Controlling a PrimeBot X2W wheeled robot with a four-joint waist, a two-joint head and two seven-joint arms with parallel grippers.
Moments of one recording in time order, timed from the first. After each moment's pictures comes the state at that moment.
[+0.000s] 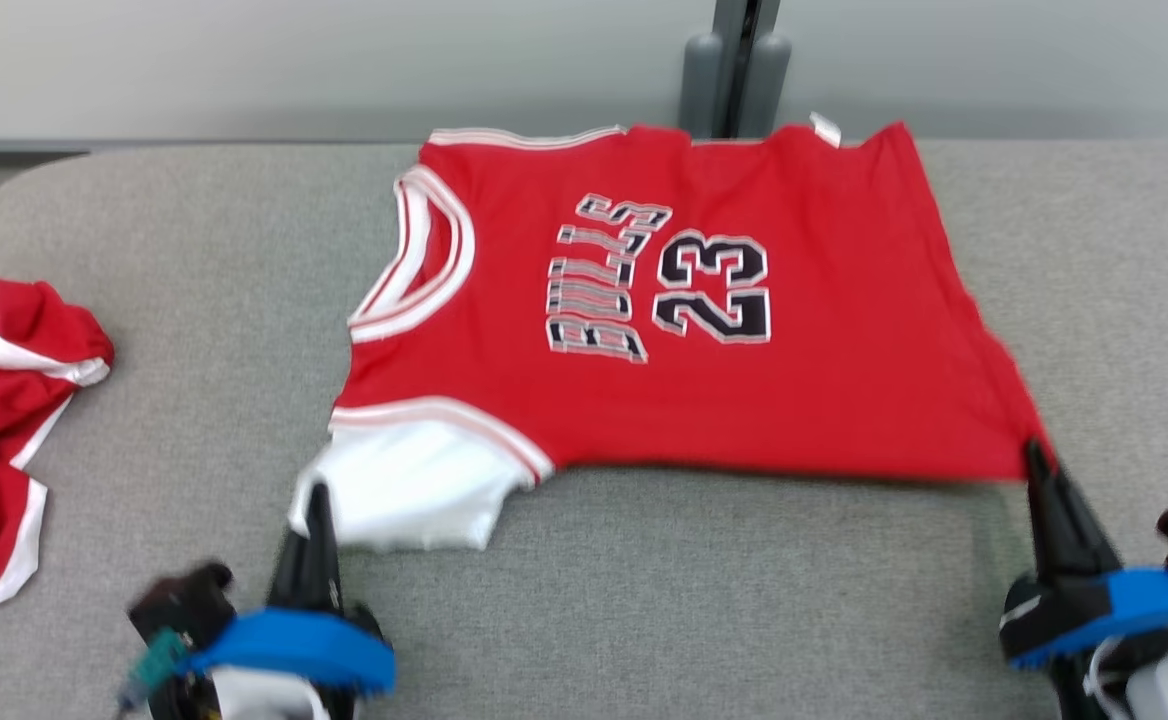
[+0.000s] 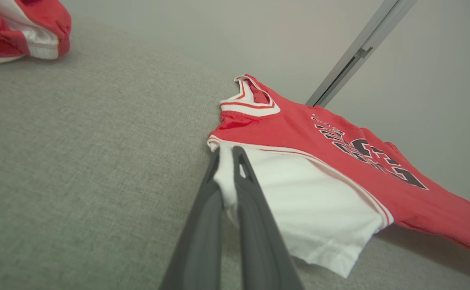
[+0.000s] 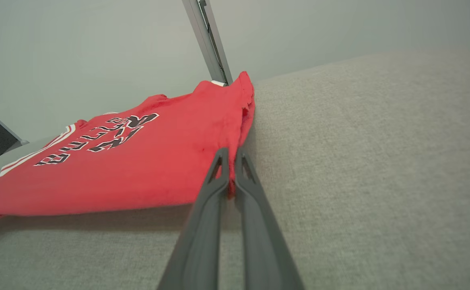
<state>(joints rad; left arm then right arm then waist) -0.18 0.05 -0.08 0.48 -0.52 -0.12 -0.26 -0.19 -0.23 0.02 0.43 0.50 0.13 -0.26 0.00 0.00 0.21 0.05</state>
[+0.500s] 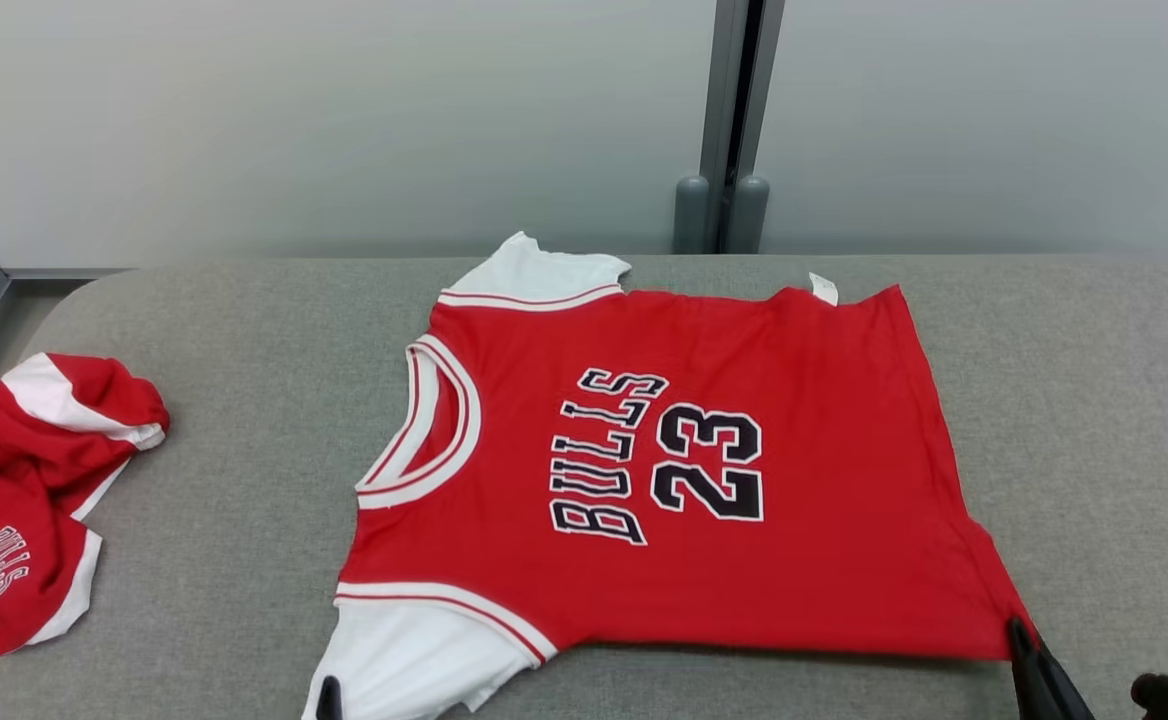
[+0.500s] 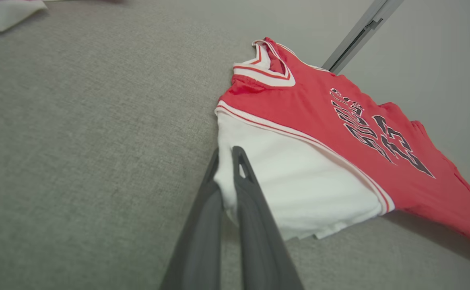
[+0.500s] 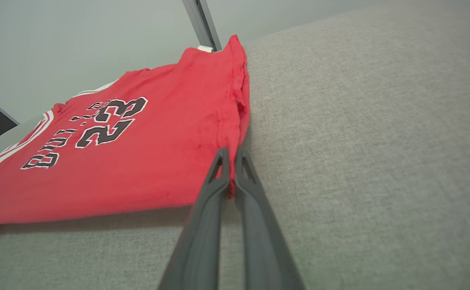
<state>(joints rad) 0.12 0.05 -0.11 0.44 -0.53 -0.10 -0.26 0.04 -0.17 0.00 0.45 0.47 0.13 -0.26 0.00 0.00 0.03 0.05</state>
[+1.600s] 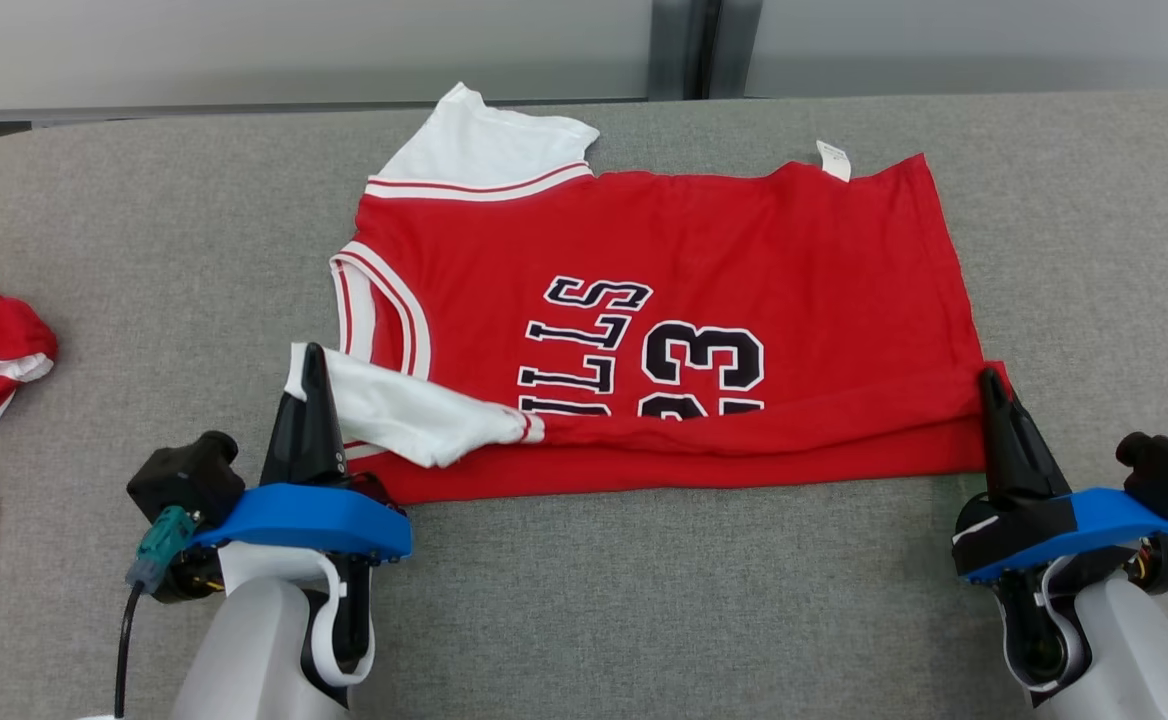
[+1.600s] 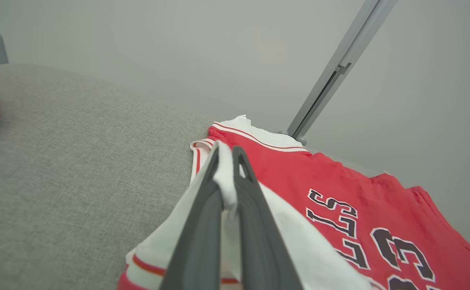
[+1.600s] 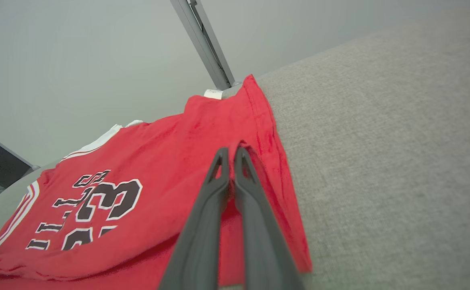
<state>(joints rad) -0.31 0.05 -0.15 0.42 -0.48 0.00 -0.26 -0.33 -0.17 0.07 0.52 0.58 0.13 -0.26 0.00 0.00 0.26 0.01</state>
